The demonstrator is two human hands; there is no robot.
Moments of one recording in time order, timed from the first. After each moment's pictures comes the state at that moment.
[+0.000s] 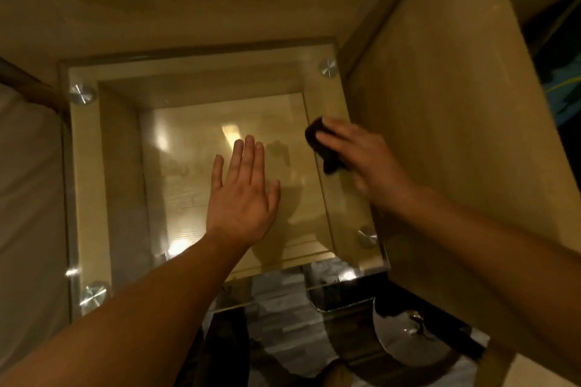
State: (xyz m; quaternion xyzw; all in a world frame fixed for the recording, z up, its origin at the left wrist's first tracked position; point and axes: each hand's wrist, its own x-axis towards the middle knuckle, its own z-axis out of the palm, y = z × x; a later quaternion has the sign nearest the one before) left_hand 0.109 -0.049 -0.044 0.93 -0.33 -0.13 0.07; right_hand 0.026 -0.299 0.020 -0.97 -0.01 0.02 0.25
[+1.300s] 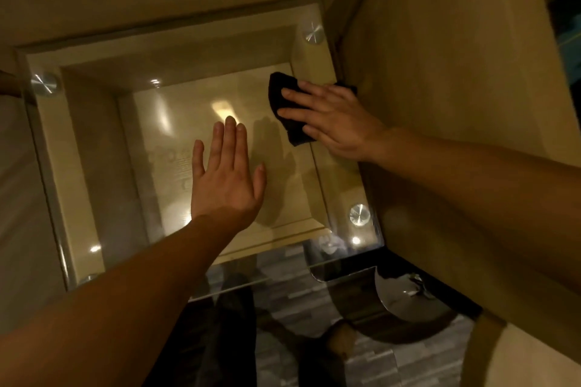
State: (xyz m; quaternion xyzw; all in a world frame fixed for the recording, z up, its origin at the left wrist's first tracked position) left_hand 0.109 -0.050 -0.045 0.94 -0.32 -0.11 0.04; right_hand 0.068 -0.323 -0.018 -0.98 -0.09 0.08 0.16
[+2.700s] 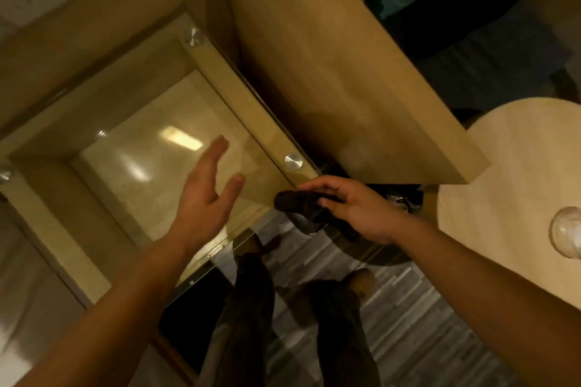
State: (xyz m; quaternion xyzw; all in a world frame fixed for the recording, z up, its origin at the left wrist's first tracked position) left_hand 0.060 -0.056 0.073 0.79 -0.39 -0.36 0.32; right_hand -0.184 -0.209 0.093 -0.60 0.37 0.10 0.70
